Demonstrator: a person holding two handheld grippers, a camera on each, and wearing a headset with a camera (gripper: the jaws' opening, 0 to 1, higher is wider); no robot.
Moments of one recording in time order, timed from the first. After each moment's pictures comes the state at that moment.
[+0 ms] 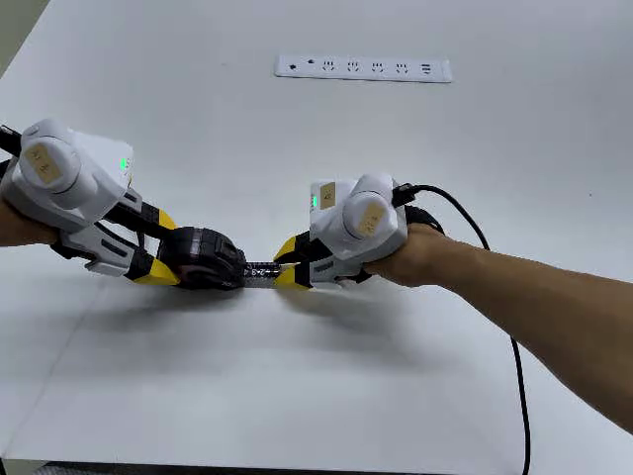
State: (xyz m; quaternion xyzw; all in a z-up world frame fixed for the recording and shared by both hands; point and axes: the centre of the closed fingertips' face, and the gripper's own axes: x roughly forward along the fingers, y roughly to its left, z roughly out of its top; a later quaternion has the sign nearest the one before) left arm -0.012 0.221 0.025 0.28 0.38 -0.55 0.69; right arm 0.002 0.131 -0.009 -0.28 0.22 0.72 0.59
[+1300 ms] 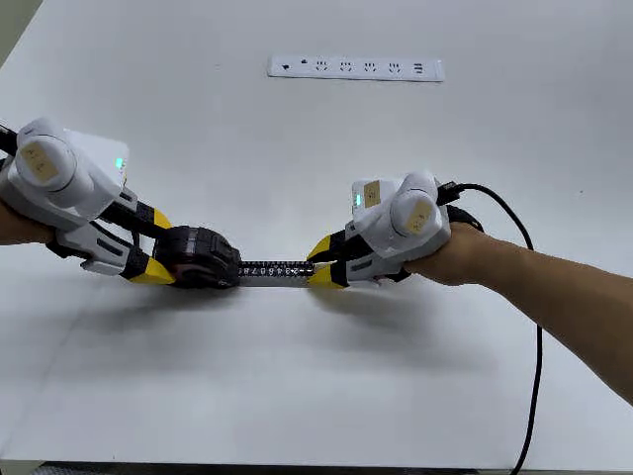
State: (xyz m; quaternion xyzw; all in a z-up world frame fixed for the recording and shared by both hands) left arm -0.012 0.221 0.026 0.28 0.38 -0.55 0.69; right arm 0.009 0.085 -0.009 -0.29 0.23 0.71 0.60
